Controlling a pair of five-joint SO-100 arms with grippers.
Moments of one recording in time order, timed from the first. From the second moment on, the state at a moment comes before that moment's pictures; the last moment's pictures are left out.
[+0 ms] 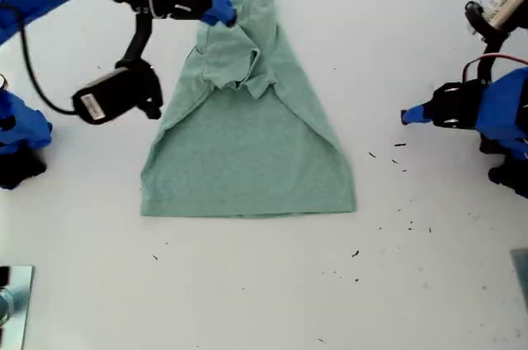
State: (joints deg) arm 0 -31.6 97.1 77.2 70.5 37.2; arm 1 24.3 200.1 174.3 77.5 -19.8
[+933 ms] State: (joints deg) arm 0 -22.3 170.3 168.8 52.1 17.6; arm 1 25.3 183.5 154.2 81.2 -28.6
